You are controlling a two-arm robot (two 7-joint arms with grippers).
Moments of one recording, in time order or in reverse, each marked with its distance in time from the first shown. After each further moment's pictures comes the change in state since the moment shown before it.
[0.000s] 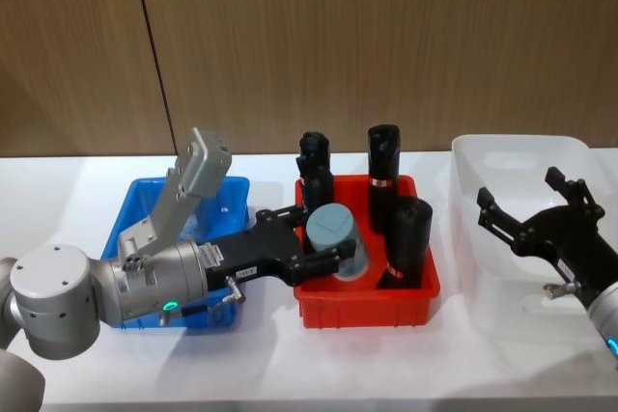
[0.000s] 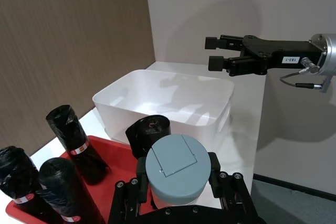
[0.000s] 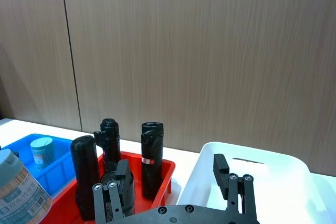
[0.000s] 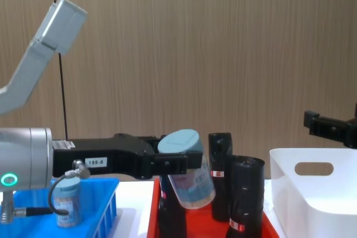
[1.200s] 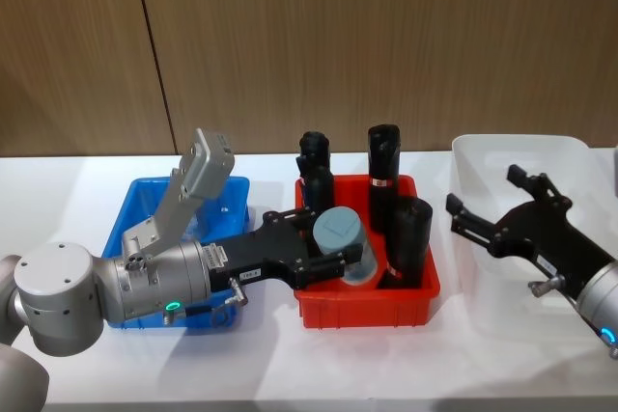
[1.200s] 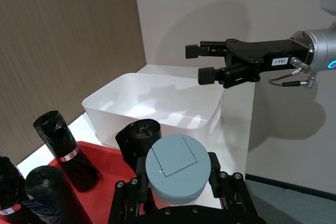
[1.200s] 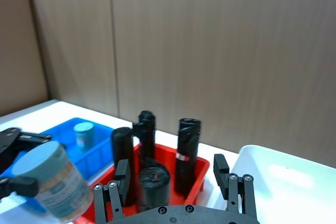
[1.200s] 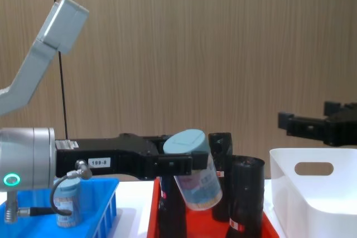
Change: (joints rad) left arm -0.014 -0.005 0.009 0.019 -0.004 -0.016 -0.044; right arm 0.057 0.012 0.004 0.005 0.013 0.094 0.186
